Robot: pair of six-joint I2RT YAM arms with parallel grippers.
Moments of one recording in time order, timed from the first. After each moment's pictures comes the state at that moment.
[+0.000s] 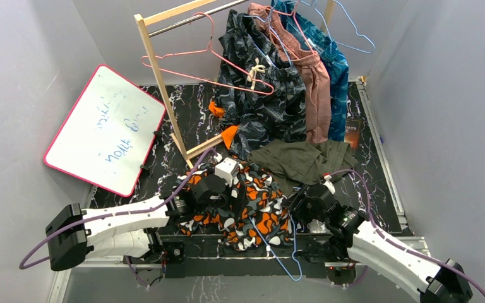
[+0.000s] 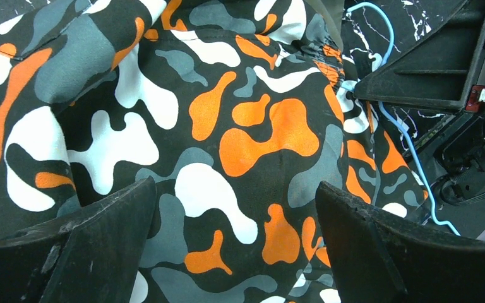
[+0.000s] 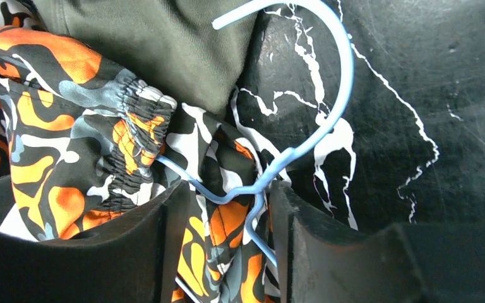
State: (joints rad) left arm -1.12 1.07 0.59 -0.14 -0.26 -0.51; right arm 0.78 0.58 0.20 -0.44 0.10 1.28
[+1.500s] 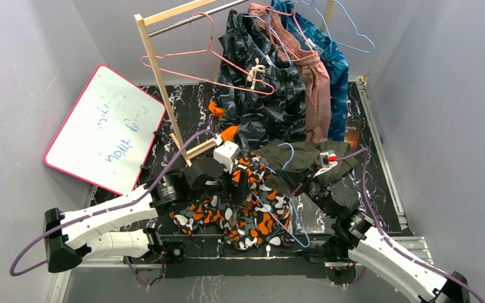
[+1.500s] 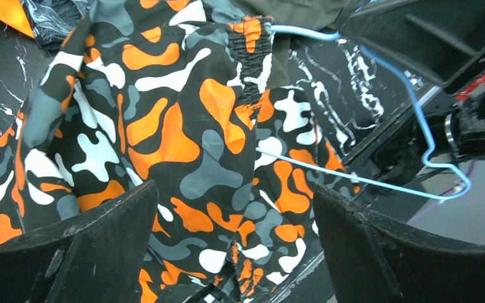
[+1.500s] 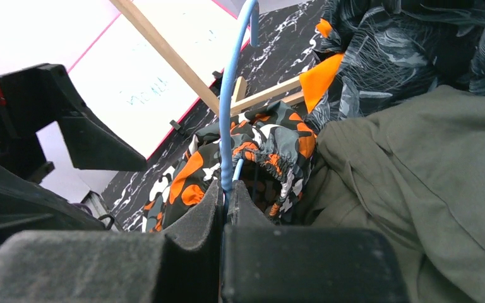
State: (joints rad) left arm -1.13 1.02 0.92 -0.48 -0.24 -0.48; right arm 0.78 0.40 0.19 0.26 0.05 0.62
